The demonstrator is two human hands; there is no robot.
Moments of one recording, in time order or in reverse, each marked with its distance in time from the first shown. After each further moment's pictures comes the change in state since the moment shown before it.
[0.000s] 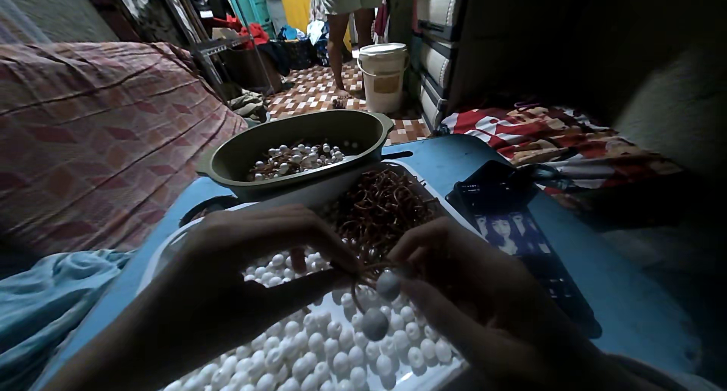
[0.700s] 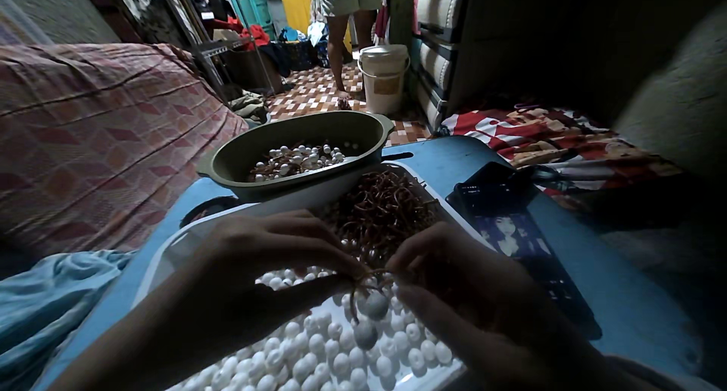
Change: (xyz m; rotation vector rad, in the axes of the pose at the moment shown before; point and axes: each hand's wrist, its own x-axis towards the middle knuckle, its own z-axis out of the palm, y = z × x) left_hand 0.000 -0.004 0.002 0.041 -0.062 0.047; right_hand 0.000 0.002 0.000 0.025 -0.023 -0.025
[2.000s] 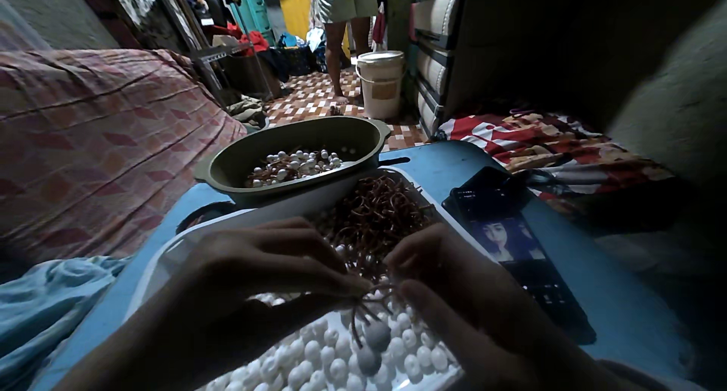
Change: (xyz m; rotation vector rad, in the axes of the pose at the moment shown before) left_hand -0.001 0.003 0.003 0.025 0.020 0.036; right_hand 0.001 0.005 -0.001 -0.025 -0.012 0.016
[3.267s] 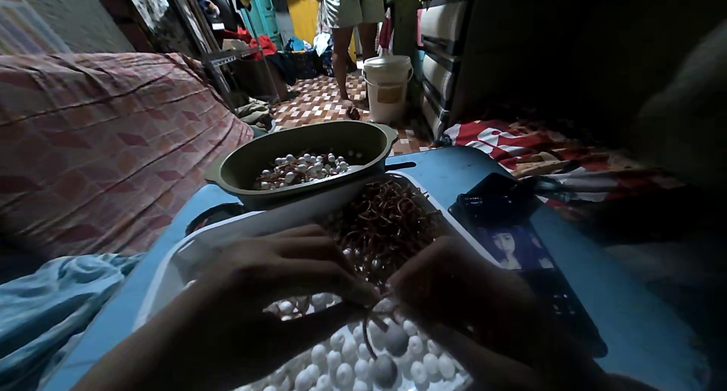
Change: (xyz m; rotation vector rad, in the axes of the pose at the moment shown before) left_hand 0.001 0.000 0.005 0.015 -0.021 0.009; right_hand -0.002 0.004 -0.003 0.023 -0.014 -0.089
